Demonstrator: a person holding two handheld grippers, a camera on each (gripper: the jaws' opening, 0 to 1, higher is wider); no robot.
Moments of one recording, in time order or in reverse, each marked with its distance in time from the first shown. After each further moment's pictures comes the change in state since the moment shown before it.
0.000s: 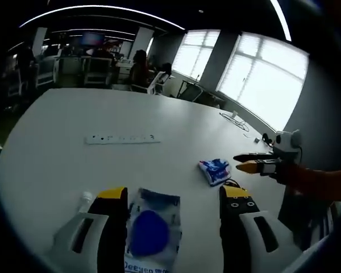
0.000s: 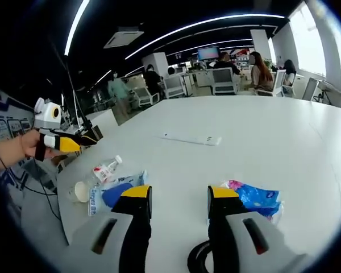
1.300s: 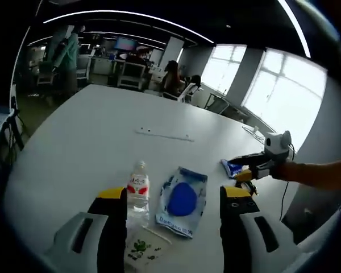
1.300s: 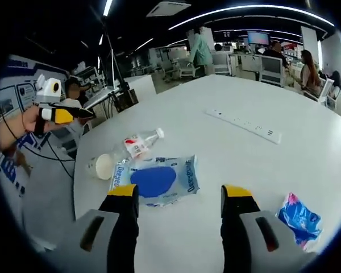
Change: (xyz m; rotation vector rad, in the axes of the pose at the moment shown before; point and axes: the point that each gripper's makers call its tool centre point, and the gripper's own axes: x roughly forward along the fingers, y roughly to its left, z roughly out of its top) left arm -0.125 0.058 -0.045 -0.119 -0.089 0.186; right arm 0.064 0.099 -0.031 -0.219 0.227 0.268
